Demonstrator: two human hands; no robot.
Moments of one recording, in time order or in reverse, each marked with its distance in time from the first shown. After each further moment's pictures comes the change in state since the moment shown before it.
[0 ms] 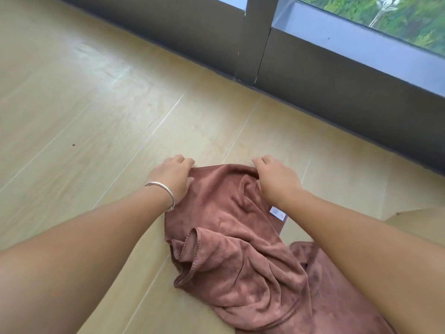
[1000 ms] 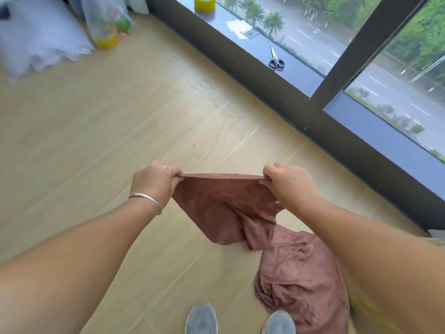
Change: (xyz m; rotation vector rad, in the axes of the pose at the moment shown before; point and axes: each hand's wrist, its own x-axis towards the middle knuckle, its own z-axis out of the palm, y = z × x) left_hand -0.292 -0.111 -0.267 -0.141 0.258 -0.341; right_hand -0.158 -0.166 -0.279 -0.079 0.113 -0.425
